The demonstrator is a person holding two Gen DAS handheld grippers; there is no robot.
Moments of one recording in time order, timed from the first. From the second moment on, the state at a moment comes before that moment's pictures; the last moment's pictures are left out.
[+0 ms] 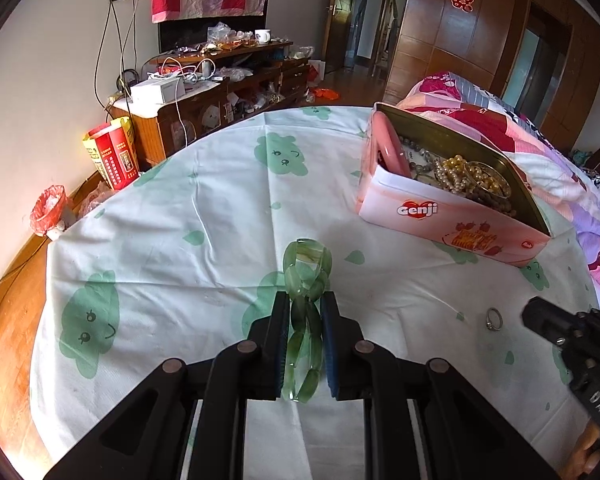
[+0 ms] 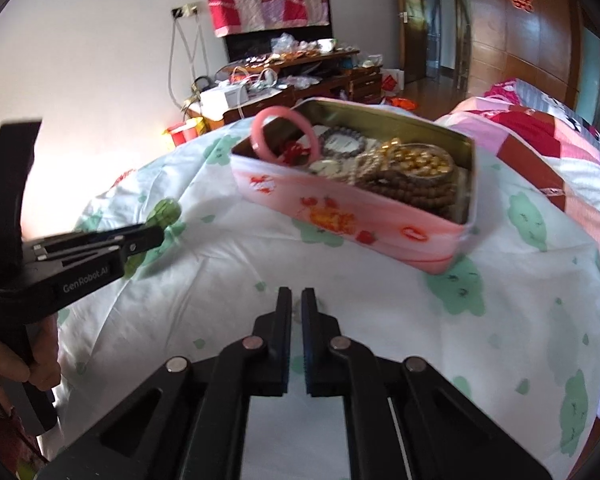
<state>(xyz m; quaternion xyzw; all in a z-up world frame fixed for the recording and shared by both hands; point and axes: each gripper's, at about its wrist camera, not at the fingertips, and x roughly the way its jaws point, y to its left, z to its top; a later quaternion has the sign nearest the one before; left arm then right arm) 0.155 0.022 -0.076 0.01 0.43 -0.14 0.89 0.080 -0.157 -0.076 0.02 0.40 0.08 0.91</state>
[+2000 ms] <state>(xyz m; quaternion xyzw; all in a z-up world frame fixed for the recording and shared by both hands) 0.155 0.024 -0.080 -0.01 0.44 -0.15 0.89 0.090 -0.140 -0.091 -0.06 0.43 0.13 0.89</state>
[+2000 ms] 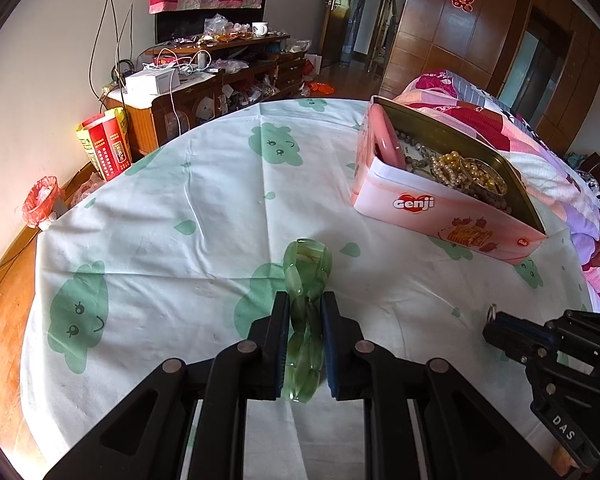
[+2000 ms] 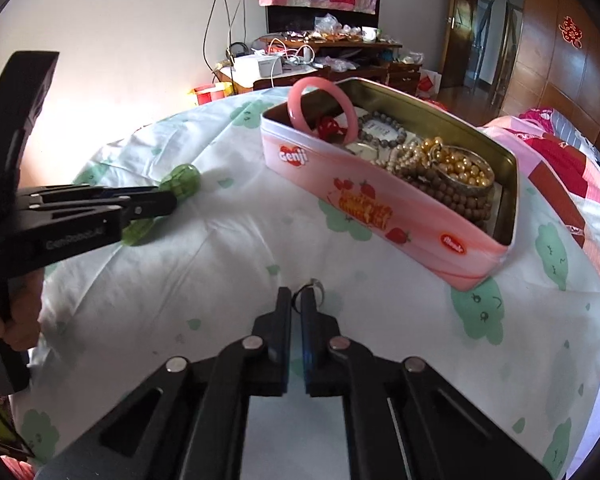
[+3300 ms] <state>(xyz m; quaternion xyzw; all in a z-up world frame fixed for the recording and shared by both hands) 0.184 -0.056 -0.004 0.00 0.32 -0.28 0.91 0.119 -0.201 -0.011 0.00 0.31 0.07 0.95</state>
